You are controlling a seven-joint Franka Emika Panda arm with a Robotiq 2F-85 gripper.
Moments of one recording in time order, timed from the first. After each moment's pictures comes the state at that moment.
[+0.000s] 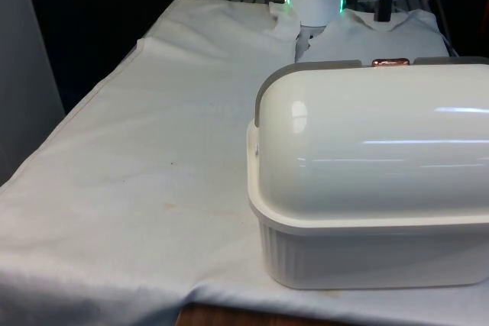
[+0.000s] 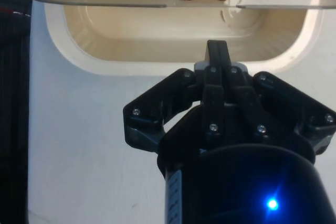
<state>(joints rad) 0.24 0.35 -0.12 -1.63 -0.01 2.32 -0.03</state>
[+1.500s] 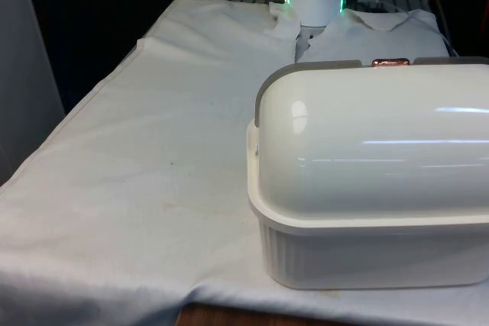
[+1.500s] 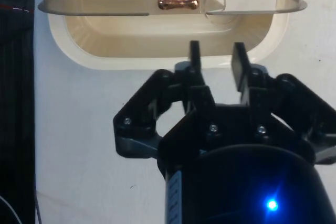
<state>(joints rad) 0.23 0.42 -0.13 -1.35 -0.01 2.07 -0.03</state>
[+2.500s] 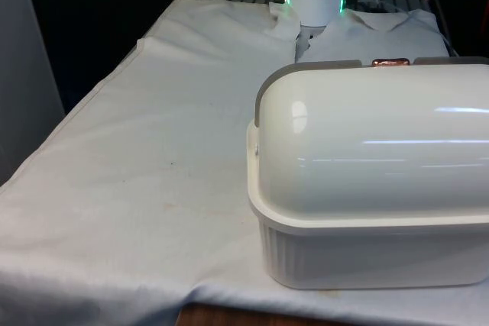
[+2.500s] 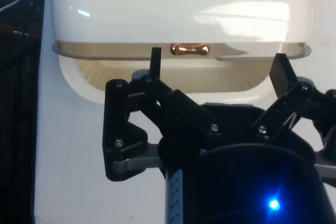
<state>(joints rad) 0.24 0.54 -0.13 -1.21 -0.01 2.11 -0.02</state>
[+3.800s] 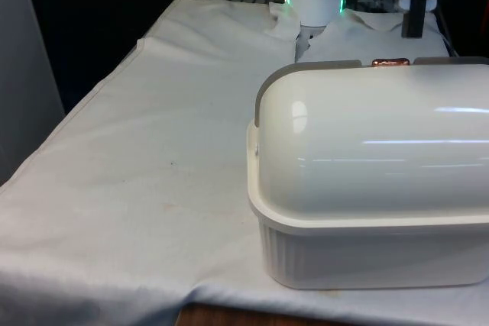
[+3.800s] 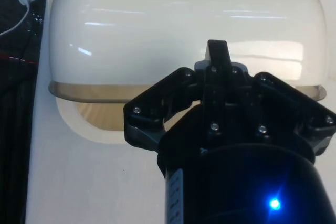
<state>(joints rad) 0.24 0.61 -0.13 -1.23 -0.01 2.26 -0.01</state>
